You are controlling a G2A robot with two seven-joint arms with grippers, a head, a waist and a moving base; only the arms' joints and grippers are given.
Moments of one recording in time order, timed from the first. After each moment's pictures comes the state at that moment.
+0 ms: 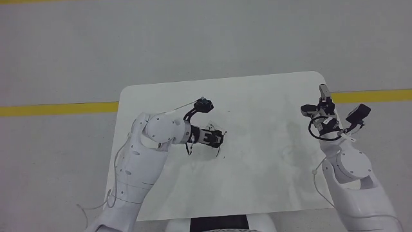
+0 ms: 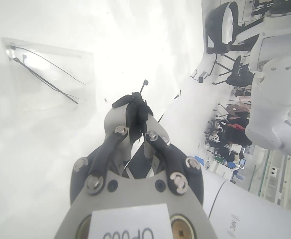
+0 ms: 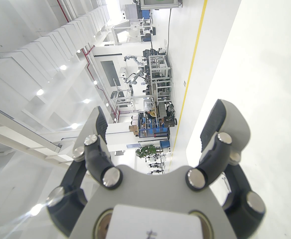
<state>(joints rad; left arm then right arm) 1.22 -1.44 -1.23 -1.58 0.58 -0.08 -1.39 -1.73 -1.15 1.60 -1.80 0.42 0.00 0.00</state>
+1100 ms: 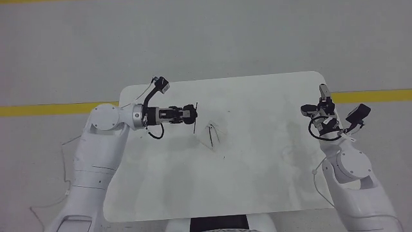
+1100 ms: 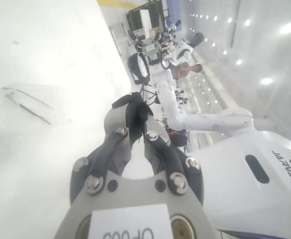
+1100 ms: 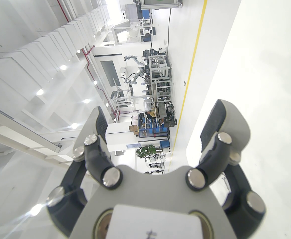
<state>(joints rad) 1.12 -1.20 -1.35 -1.36 -0.28 -0.29 -1.39 -1.73 -1.15 1.60 -1.80 0.42 0.00 0.00</state>
